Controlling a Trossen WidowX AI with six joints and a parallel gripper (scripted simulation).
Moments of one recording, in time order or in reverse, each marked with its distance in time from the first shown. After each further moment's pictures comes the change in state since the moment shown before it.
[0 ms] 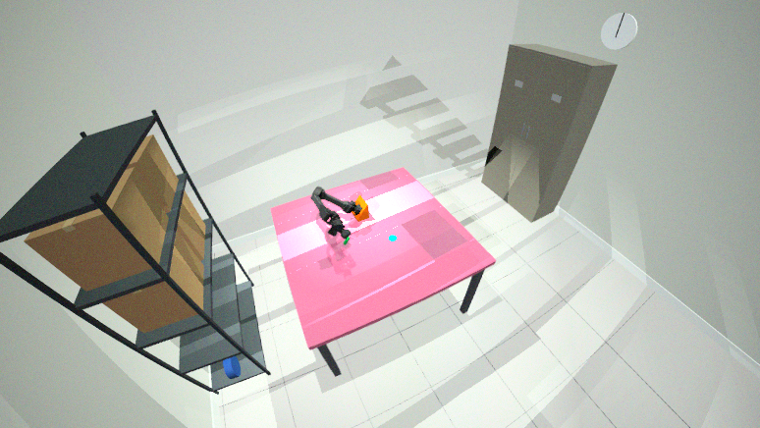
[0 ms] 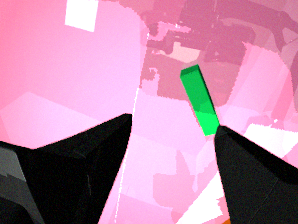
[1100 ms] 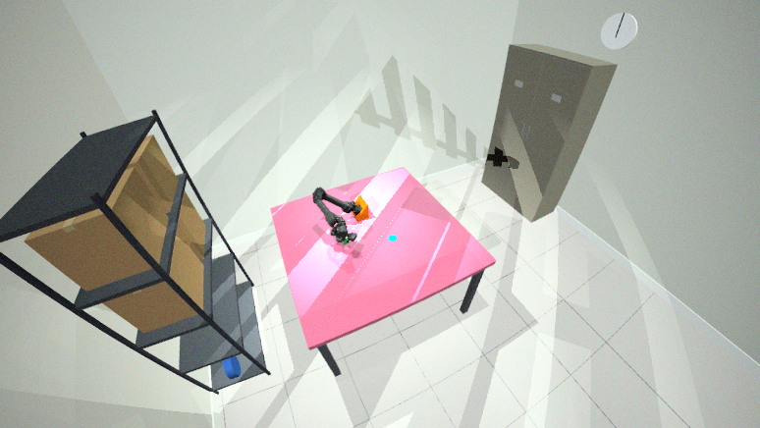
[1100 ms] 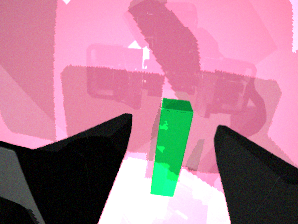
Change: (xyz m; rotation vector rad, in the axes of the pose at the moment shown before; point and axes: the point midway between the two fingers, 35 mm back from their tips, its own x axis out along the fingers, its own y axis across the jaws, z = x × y) arm 0.060 -0.013 0.005 -0.544 -0.129 -0.161
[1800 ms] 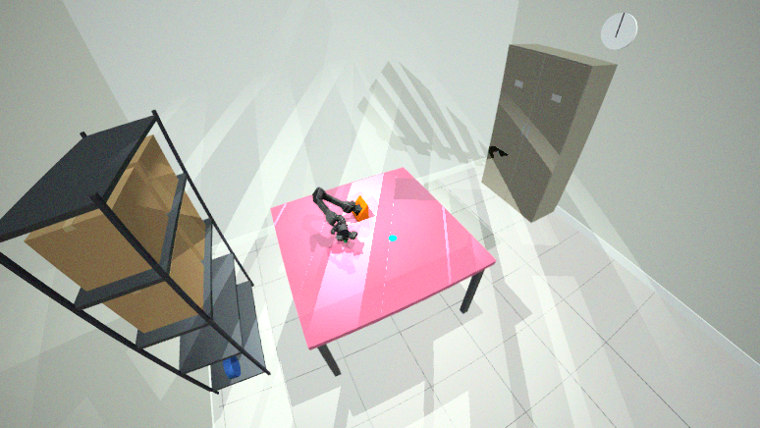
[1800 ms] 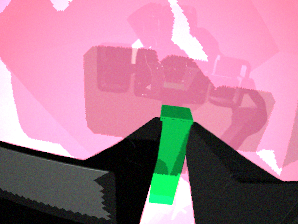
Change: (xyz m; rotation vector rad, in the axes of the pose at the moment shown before) arm -0.011 0.004 -0.003 -0.022 0.002 0.014
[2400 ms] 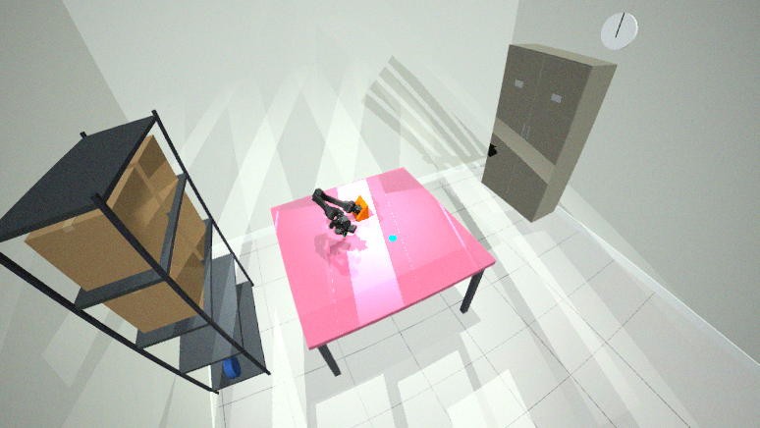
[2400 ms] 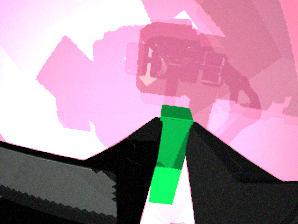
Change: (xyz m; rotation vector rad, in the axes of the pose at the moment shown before) arm -0.059 0.003 0.000 -0.029 -0.011 0.028
